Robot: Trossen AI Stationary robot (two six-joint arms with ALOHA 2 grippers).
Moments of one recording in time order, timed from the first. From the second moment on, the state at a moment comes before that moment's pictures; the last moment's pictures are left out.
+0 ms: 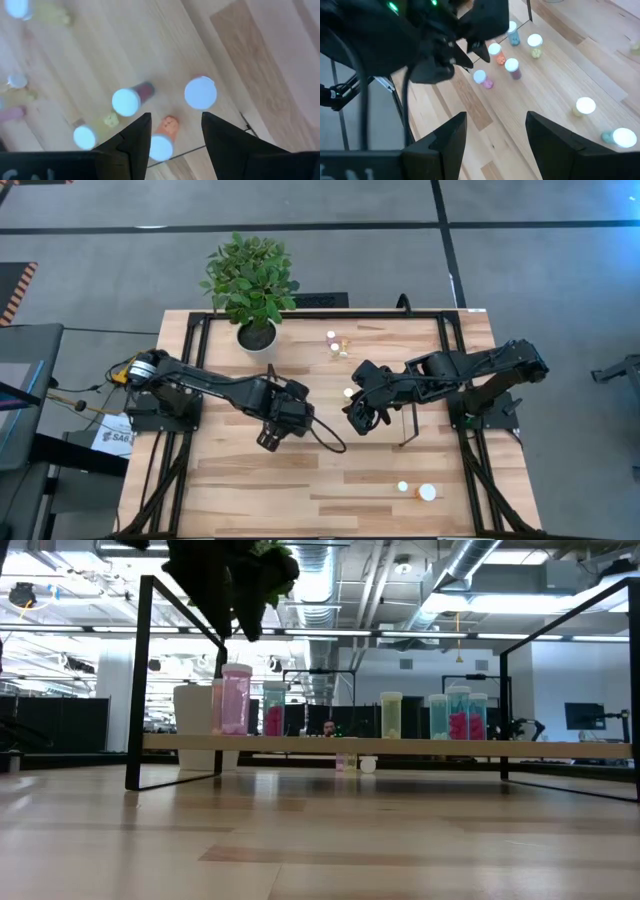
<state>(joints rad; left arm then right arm) -0.24 1.73 1.52 -1.11 -0.17 0.31 0.27 1.54 1.70 -0.98 0.24 0.88</state>
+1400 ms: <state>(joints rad) -0.26 1.27 1.52 -0.96 -0.54 -0.30 0.22 1.54 1.70 -0.88 0.22 0.85</state>
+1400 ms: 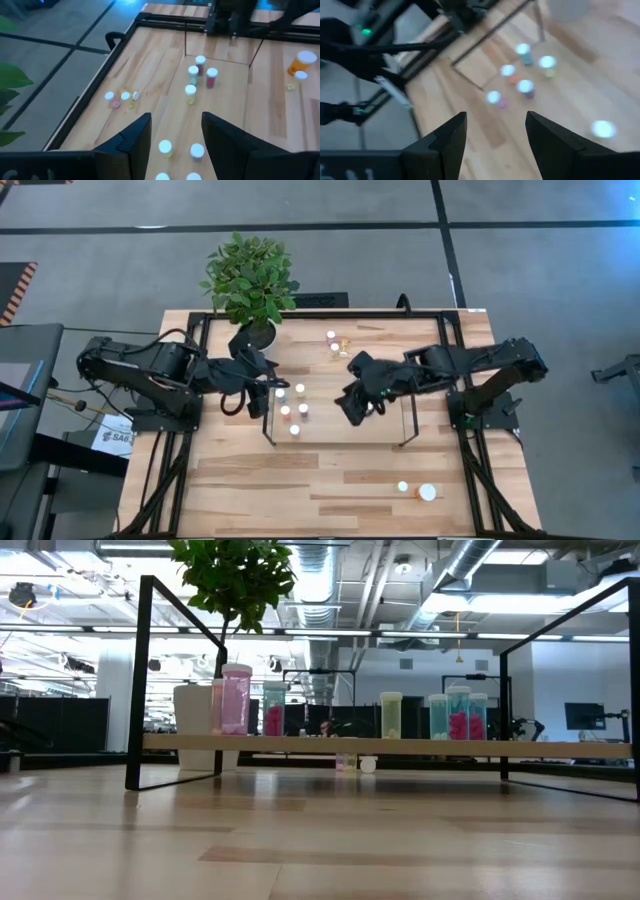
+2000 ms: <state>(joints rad) -0.14 1.27 1.52 -0.88 -0.66 -0.24 -0.24 1.57 1.78 -1.29 0.24 -0.37</state>
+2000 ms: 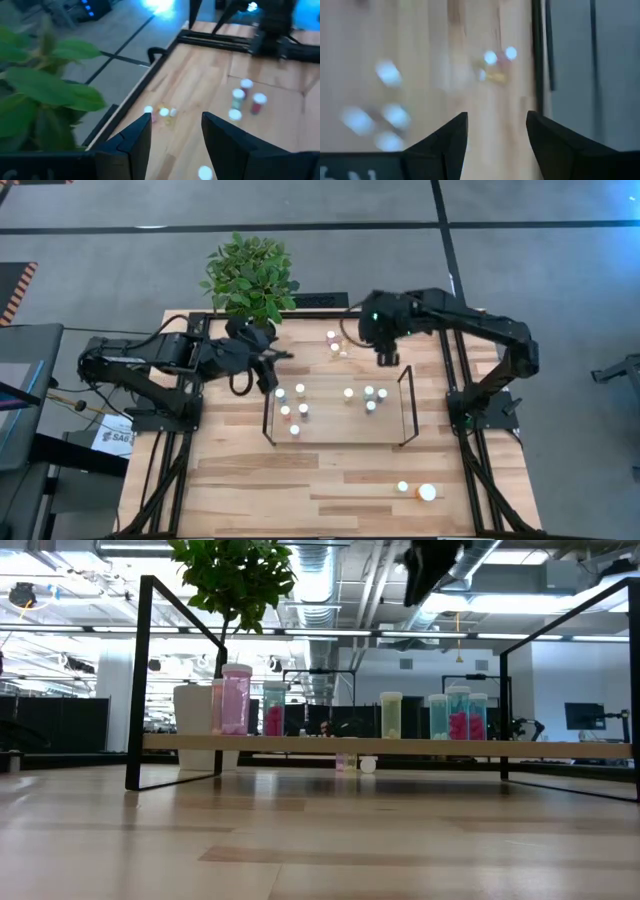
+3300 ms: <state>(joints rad) -0.02 1.28 1.52 -0.84 -0.77 -0.35 -0.56 2.10 1.73 -0.99 -0.04 -1.29</state>
